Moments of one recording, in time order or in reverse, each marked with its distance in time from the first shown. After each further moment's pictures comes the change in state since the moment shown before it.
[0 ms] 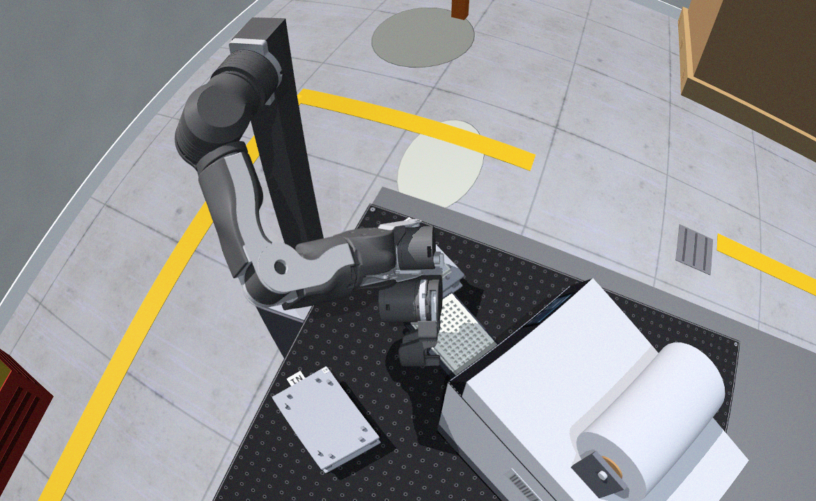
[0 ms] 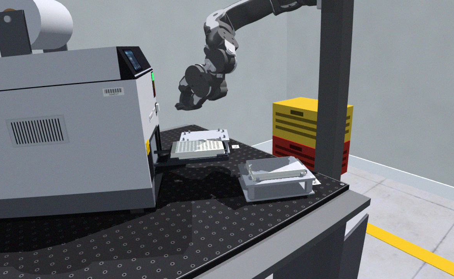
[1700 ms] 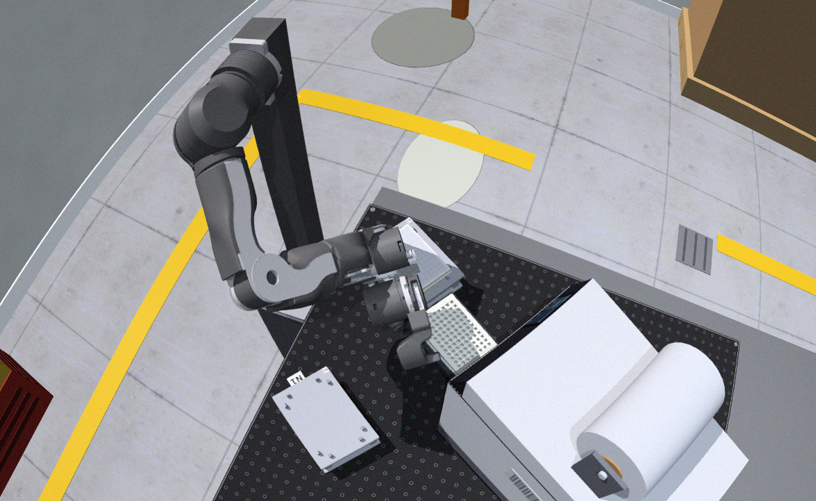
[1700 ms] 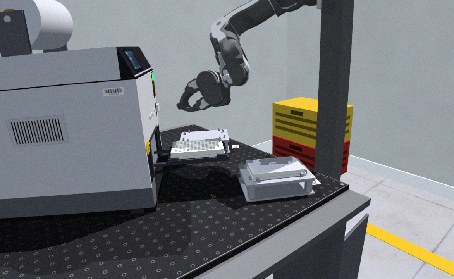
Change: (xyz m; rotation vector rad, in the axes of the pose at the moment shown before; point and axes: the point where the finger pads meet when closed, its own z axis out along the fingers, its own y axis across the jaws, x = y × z) arm -0.001 -0.001 0.000 0.224 -0.266 -0.130
